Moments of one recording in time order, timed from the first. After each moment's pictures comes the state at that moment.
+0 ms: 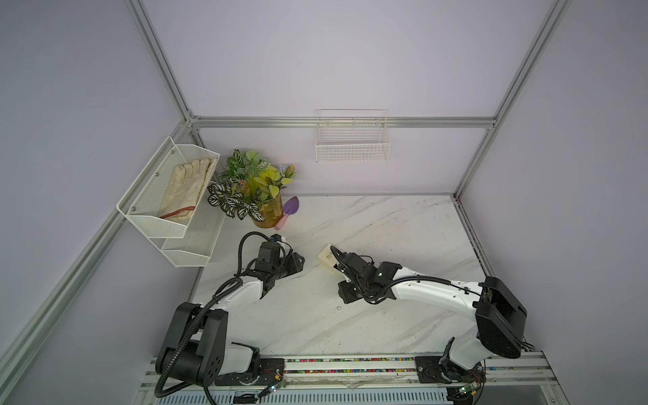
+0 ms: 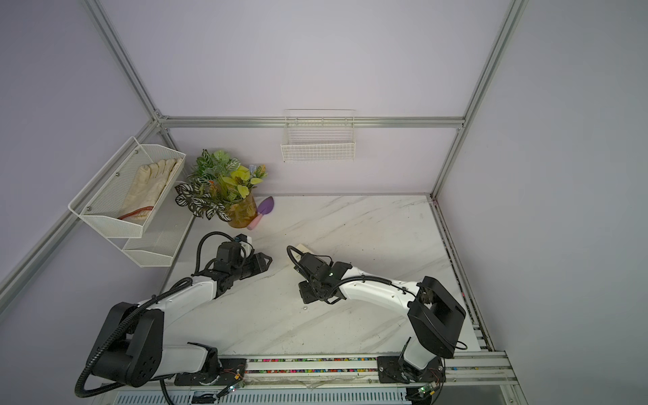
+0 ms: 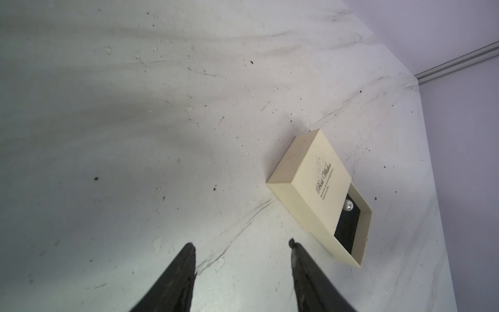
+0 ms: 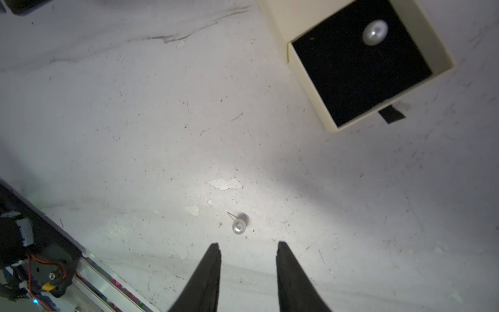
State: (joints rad) left arm -0.22 1.35 0.62 0.01 0.23 -0.57; right arm 0.97 1.58 1.08 -0.56 0.01 0.62
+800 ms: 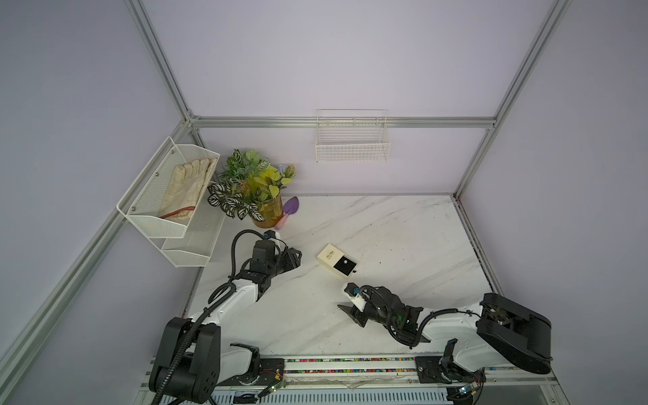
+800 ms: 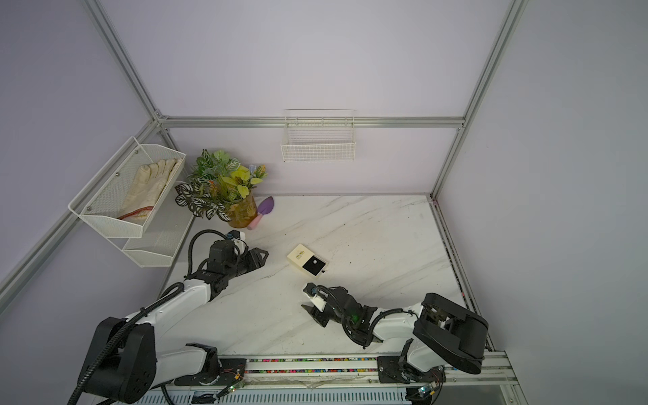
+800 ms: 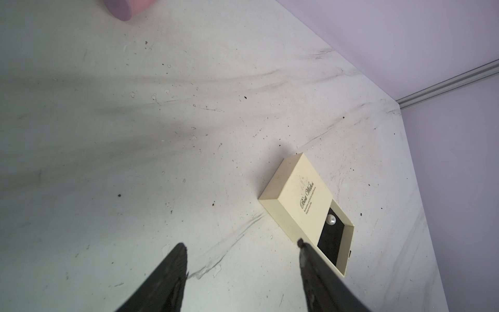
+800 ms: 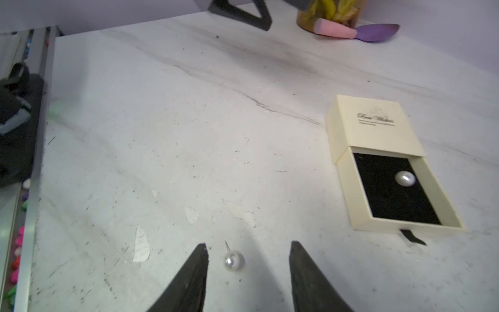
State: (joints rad) left arm -0.19 1.26 0.62 -0.03 0.20 -0.57; right arm 1.00 1.47 0.36 0.66 -0.03 -0.09
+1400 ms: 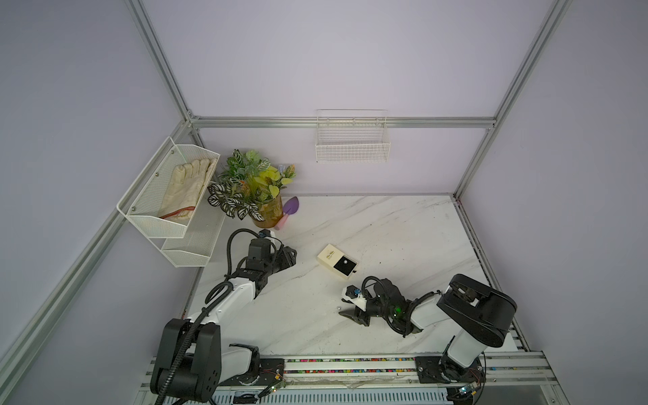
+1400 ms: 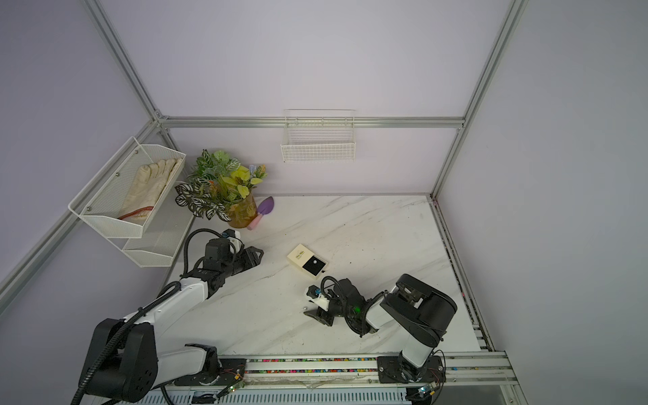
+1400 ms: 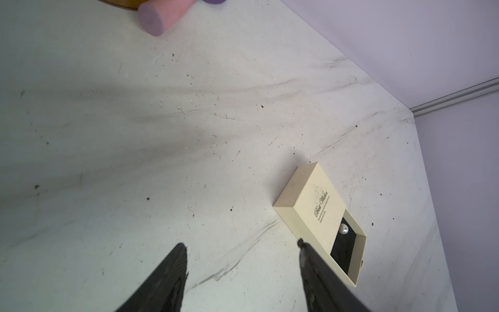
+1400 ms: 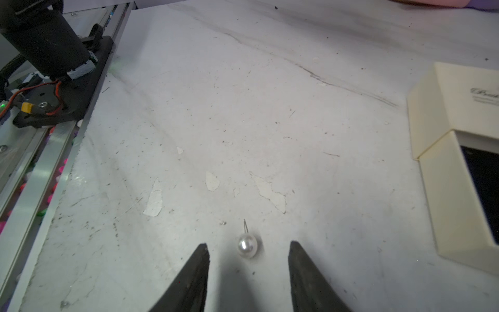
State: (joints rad) left arm -0.14 1.26 0.64 -0.06 0.20 -0.55; right arm 0.82 1.71 0.36 0.82 -0.45 -0.21
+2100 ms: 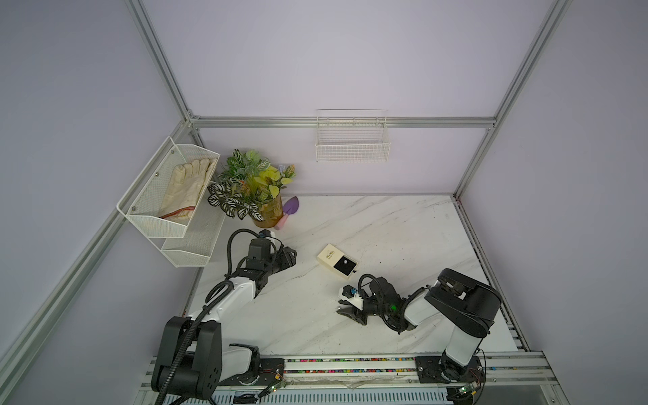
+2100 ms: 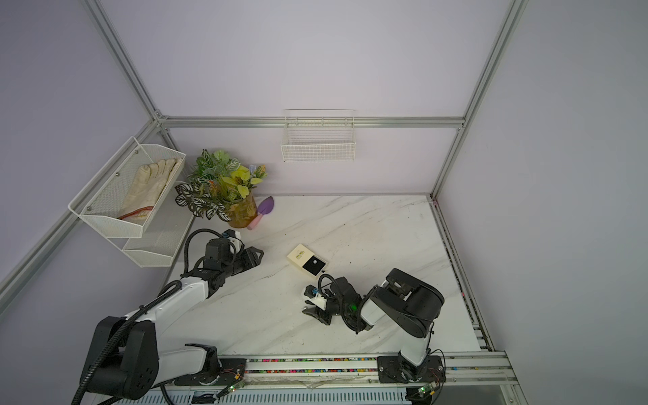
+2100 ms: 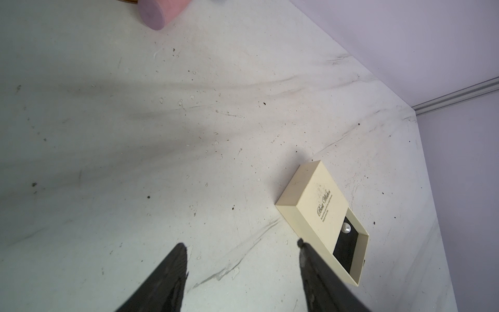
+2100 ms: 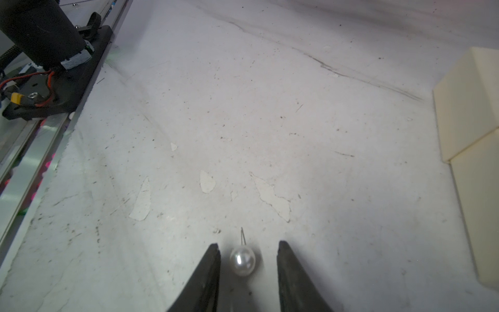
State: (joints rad) left arm -0.14 1.27 0.64 -0.06 0.21 -0.55; right arm 0.81 1.79 0.40 0.84 -0.48 -0.22
